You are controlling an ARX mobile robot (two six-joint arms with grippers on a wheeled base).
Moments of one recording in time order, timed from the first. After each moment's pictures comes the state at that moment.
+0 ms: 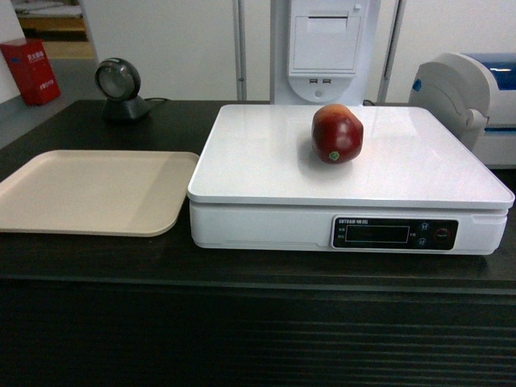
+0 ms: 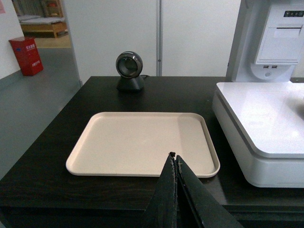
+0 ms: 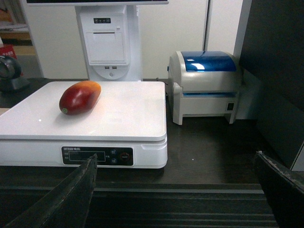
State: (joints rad) left arm 0.00 0.80 0.09 0.71 0.00 -0.01; right arm 0.00 0.00 0.01 0.00 0.00 0.00
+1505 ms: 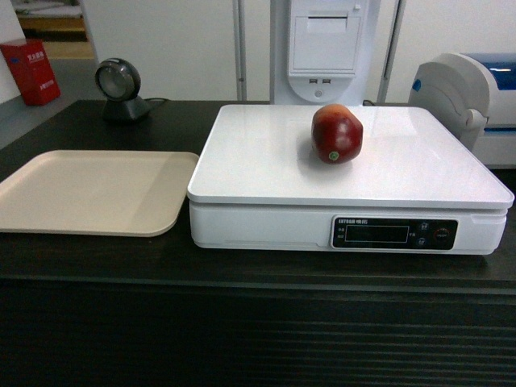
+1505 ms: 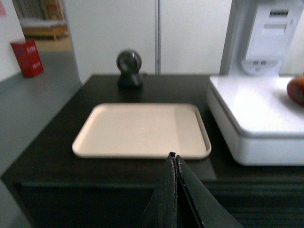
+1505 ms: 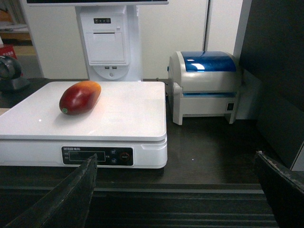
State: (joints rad) left arm 0.00 0.15 0.01 0.13 0.00 -0.01; right arm 0.00 0.00 0.01 0.00 0.00 0.00
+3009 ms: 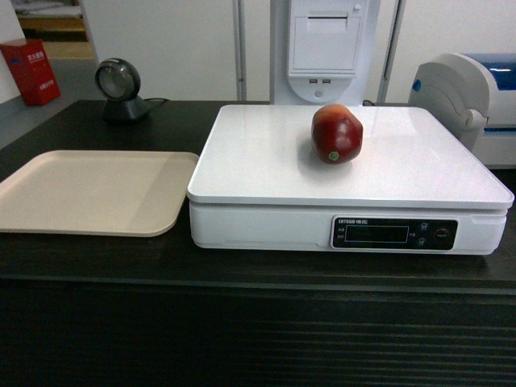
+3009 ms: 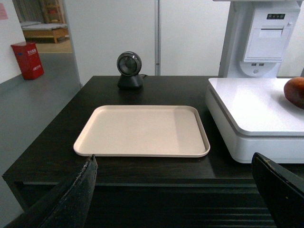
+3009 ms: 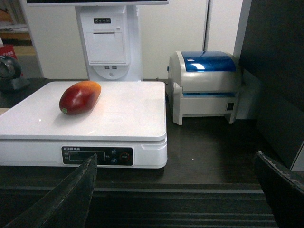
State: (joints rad) left arm 0.00 0.01 0.01 0.00 0.00 -0.01; right arm 0.00 0.00 0.01 0.00 0.00 0.00
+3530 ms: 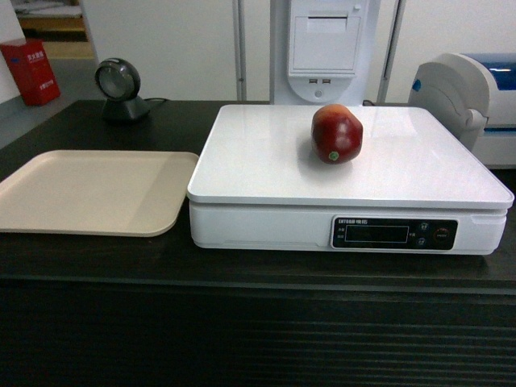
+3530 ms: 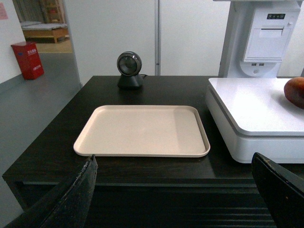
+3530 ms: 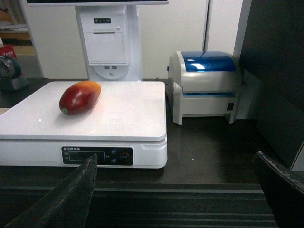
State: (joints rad) left arm 0.00 0.01 0.01 0.00 0.00 -0.01; right arm 0.00 0.00 0.01 0.00 0.00 0.00
